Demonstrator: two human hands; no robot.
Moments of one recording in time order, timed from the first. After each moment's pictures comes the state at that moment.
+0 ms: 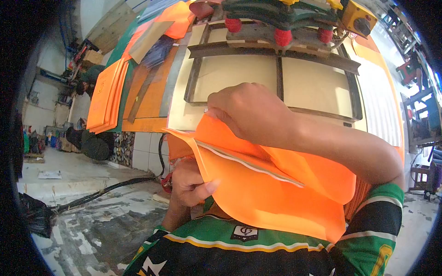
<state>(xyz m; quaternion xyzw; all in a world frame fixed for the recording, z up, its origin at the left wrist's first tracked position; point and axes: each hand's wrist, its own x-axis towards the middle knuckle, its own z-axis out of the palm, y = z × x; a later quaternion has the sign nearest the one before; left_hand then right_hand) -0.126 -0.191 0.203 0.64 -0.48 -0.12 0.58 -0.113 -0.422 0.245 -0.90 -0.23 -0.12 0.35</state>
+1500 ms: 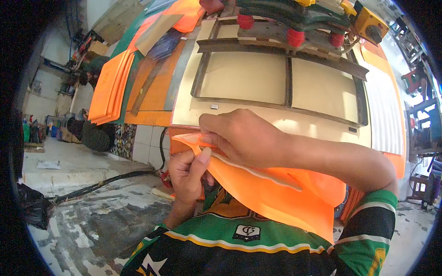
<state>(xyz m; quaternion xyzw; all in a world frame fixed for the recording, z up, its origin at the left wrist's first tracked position) -0.146 -0.197 0.209 0.67 -0.14 -0.15 0.72 -0.127 -0.391 0.234 -0.83 -0.27 -0.02 0.48</state>
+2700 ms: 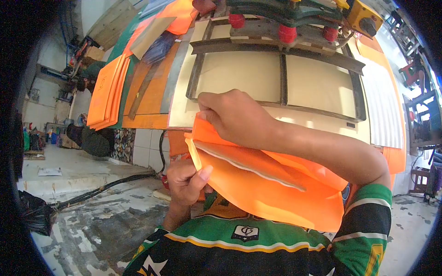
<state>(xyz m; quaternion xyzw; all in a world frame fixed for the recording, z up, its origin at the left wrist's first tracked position) -0.140 -0.183 0.204 0.72 -0.32 -0.12 0.60 -0.101 -0.394 0.217 -0.86 -0.19 -0.11 0.47</state>
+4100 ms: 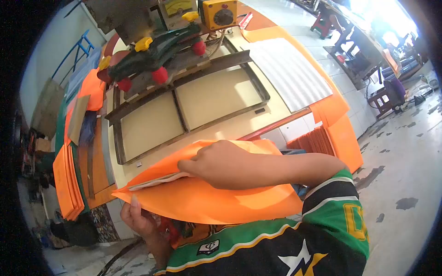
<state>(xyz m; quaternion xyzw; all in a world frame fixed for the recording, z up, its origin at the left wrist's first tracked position) -0.130 -0.213 0.178 0.62 -0.20 -0.04 0.76 -0.230 -0.468 0.237 -0.97 -0.12 0.00 0.23</state>
